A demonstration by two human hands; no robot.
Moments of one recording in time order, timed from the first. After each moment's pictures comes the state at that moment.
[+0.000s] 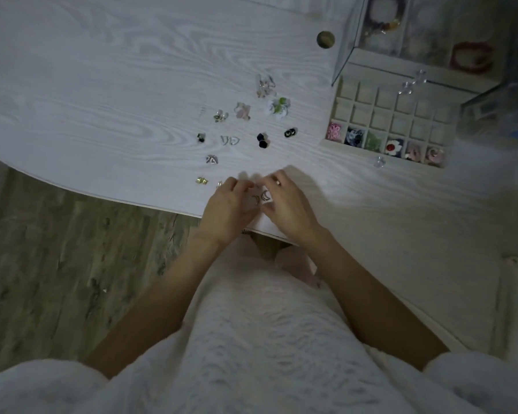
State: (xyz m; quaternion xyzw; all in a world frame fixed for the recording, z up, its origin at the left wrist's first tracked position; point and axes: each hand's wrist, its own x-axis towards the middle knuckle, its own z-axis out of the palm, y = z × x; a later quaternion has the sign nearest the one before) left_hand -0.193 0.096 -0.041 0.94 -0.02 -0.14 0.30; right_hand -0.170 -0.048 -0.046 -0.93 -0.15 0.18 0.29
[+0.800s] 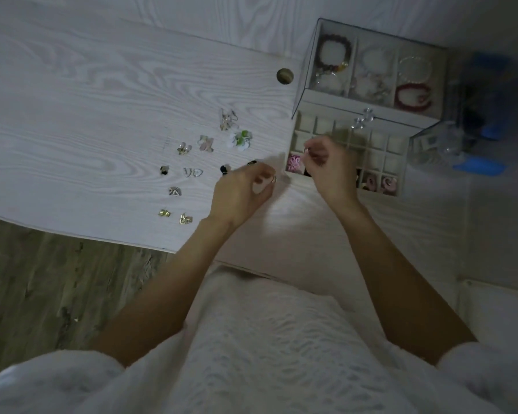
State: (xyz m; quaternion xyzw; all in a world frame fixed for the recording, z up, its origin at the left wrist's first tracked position) left_hand -0.109 0.021 -0.019 0.92 -0.05 -0.05 0.38; right_hand -0.069 -0.151 -0.004 -0.89 0.06 0.03 0.44
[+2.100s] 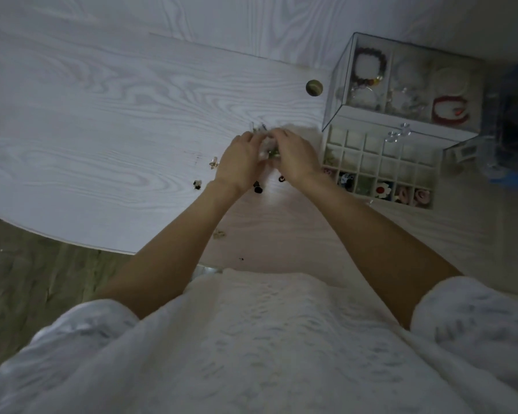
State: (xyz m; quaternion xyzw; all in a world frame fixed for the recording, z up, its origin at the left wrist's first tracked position) left_hand -0.026 0.079 -0.030 0.96 -0.08 -0.11 0.24; right_hand -0.004 -0.049 -0.040 -0.96 -0.12 0.14 0.20
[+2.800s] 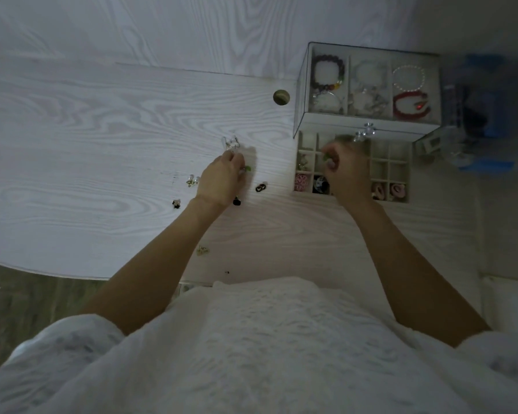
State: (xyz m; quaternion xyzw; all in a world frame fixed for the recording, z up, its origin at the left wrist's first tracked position) left_hand -0.022 0.071 -0.044 0.97 -0.12 -0.11 0.19; right_hand -0.039 -0.166 -0.019 -0.95 0.05 -0.01 0.31
